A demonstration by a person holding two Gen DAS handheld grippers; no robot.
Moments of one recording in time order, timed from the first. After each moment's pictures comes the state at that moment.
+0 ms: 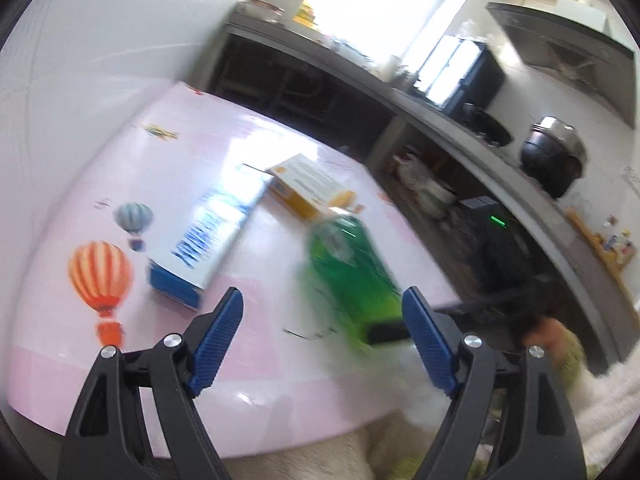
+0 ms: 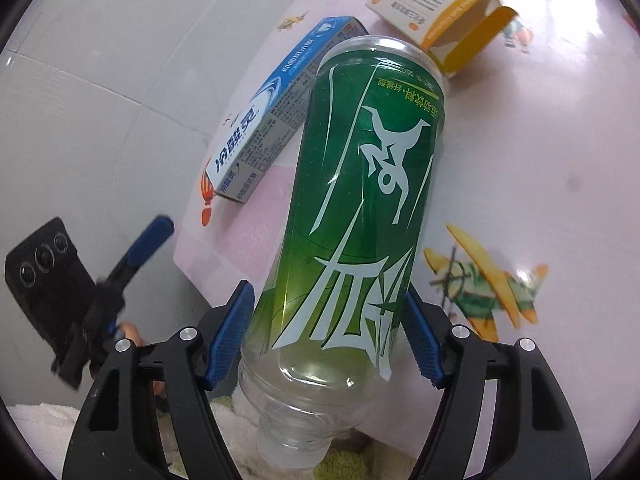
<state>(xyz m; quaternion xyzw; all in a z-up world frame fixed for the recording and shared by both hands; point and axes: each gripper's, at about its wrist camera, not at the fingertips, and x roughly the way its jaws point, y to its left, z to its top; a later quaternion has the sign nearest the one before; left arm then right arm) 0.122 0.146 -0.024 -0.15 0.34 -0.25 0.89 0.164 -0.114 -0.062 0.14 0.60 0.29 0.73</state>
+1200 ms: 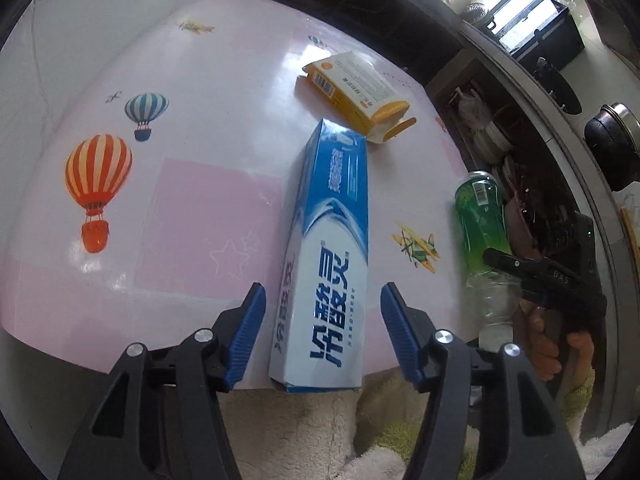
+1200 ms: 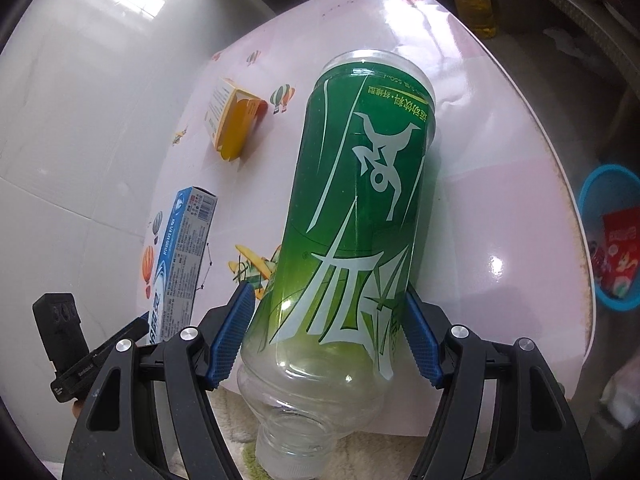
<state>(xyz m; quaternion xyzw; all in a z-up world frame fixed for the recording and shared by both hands) 0.117 0.125 -0.042 -0.15 0.51 -0.19 0.82 0.131 -0.237 -0.054 0.25 0.54 0.13 0.80</state>
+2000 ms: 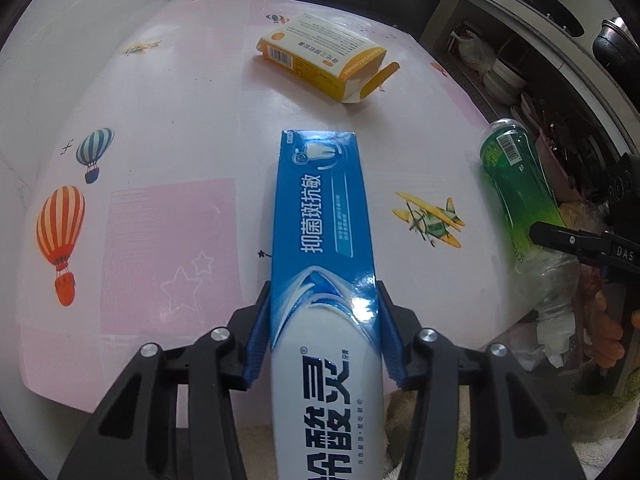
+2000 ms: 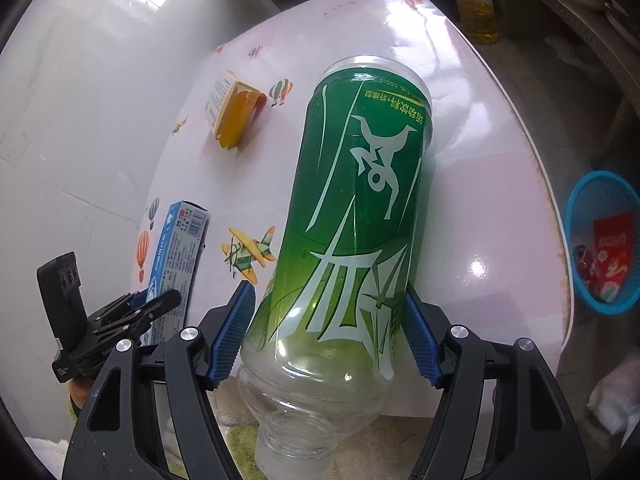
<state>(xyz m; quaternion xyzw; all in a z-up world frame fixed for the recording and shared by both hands) 0.142 0.063 -0.058 -0.01 0.54 -0.18 0.82 0.110 -0.253 -0.045 0.22 0.55 0.13 0.80</state>
